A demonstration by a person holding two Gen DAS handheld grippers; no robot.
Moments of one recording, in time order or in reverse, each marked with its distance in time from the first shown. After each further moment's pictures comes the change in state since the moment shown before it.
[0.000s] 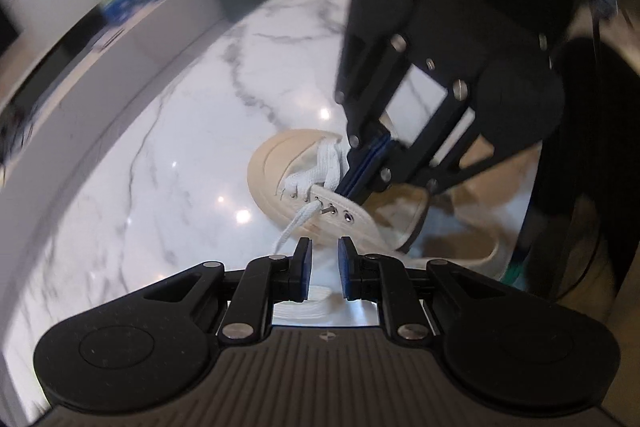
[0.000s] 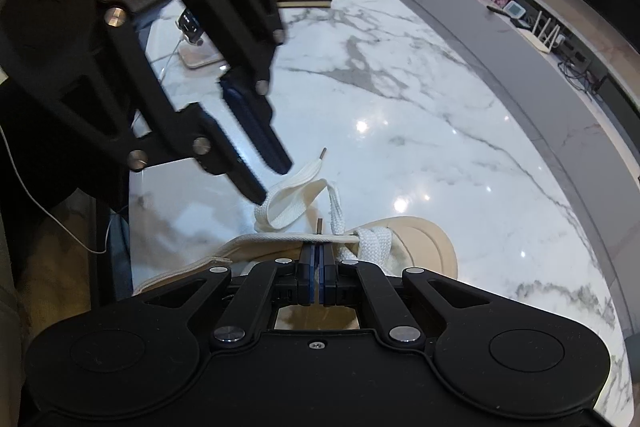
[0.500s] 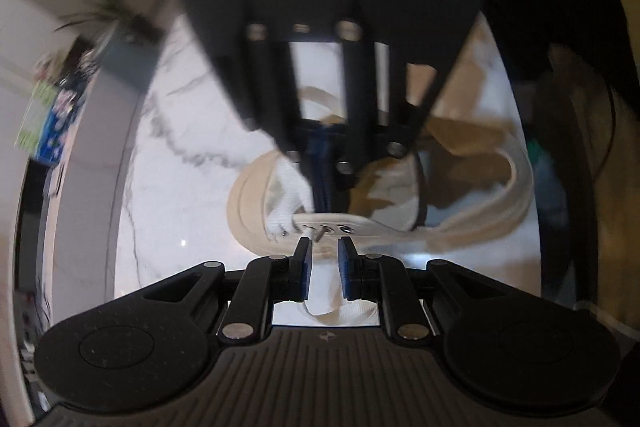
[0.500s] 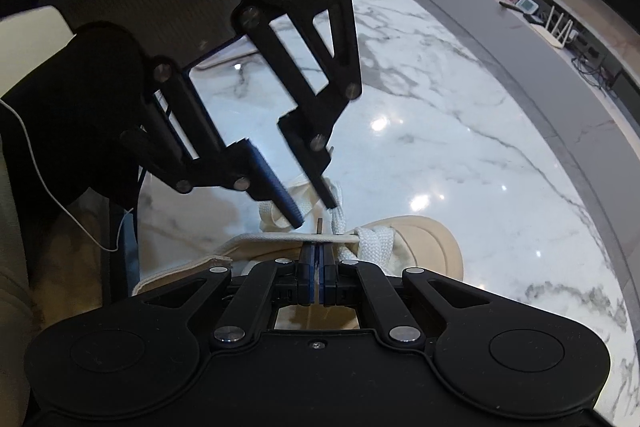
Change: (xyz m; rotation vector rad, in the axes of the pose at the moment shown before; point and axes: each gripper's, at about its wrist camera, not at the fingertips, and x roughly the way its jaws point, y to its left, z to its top) left arm 0.035 -0.031 0.007 0.580 0.044 0.004; right arm 0.002 -0.014 0.001 0.002 0.002 0.058
